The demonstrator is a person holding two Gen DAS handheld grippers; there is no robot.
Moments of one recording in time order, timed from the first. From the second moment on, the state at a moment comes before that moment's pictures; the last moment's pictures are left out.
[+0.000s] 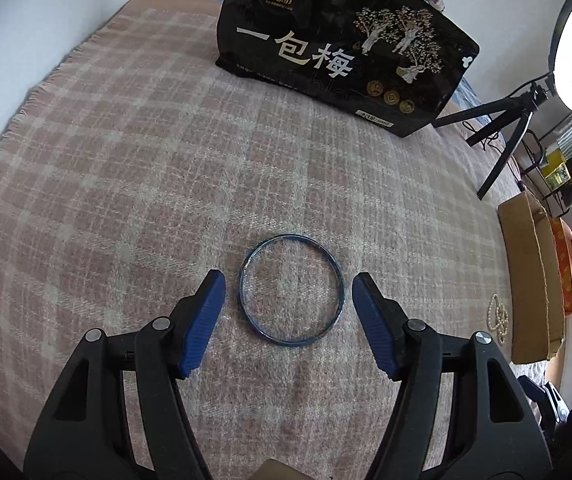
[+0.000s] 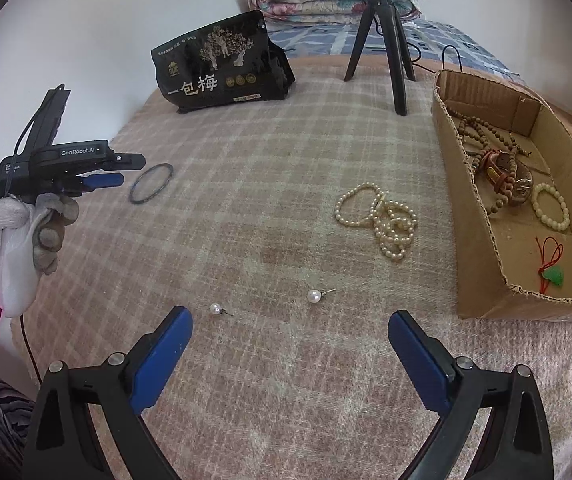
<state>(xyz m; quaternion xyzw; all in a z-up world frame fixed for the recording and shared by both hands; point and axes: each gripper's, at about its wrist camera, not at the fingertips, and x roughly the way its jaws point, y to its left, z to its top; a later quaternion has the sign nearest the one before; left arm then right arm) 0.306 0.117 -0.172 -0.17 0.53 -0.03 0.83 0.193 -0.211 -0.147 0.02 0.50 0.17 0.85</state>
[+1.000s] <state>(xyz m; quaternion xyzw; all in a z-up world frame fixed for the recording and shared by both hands) 0.317 0.063 -0.194 -0.03 0.54 -0.01 0.84 0.201 -0.195 -0.165 0.00 0.51 0.17 0.84</state>
